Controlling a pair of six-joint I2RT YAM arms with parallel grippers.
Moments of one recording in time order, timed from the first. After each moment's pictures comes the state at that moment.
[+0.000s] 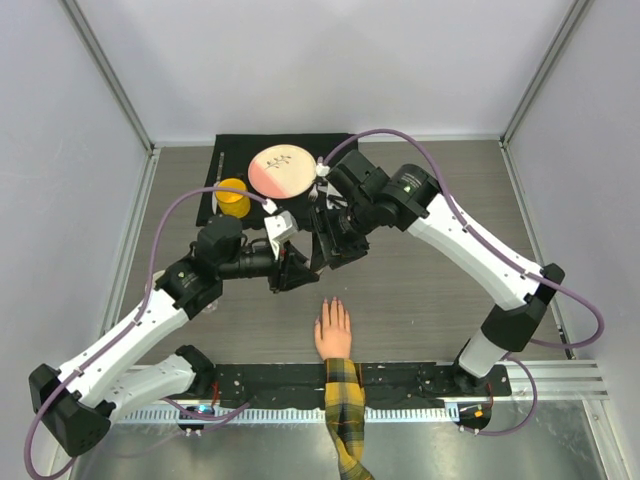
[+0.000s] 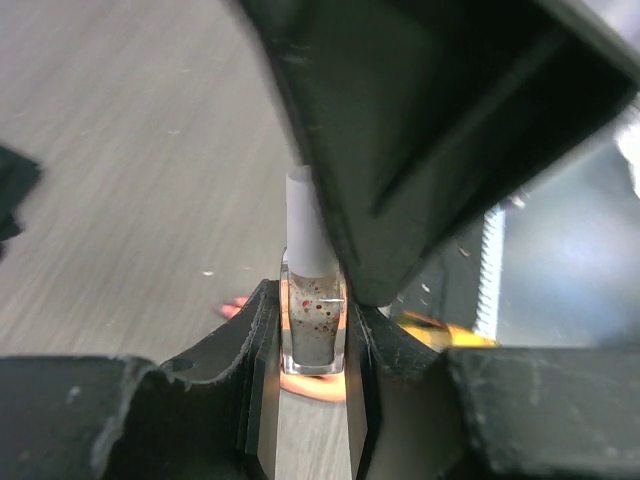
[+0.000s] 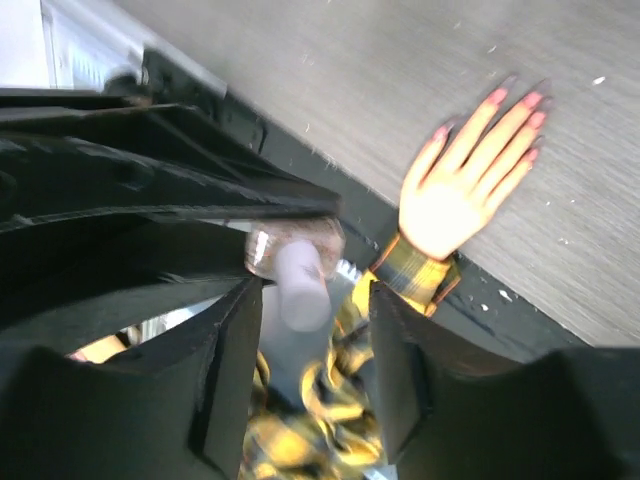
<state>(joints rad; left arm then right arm) -0.68 0.93 0.85 -0.24 0.69 -0.04 0.88 1.65 1.94 -1.31 -0.31 0.58</state>
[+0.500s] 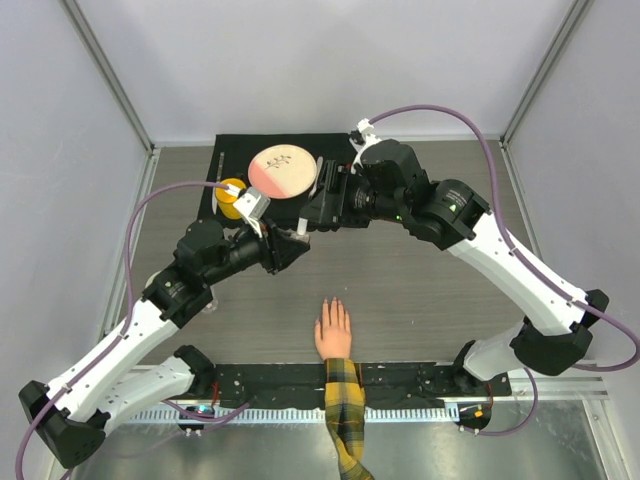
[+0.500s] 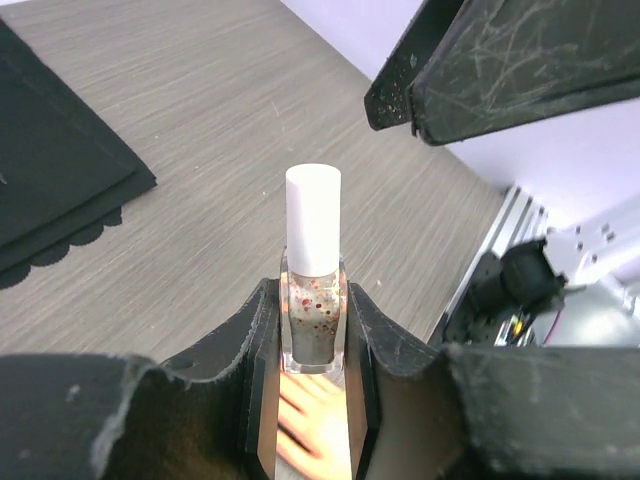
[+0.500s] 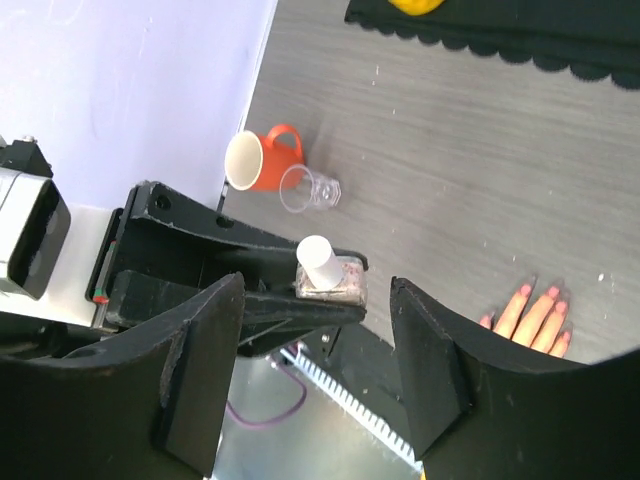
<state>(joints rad) -0.68 0.84 0.85 -0.13 0.30 -0.34 0.89 1.43 1.79 -0.86 -0.01 0.80</state>
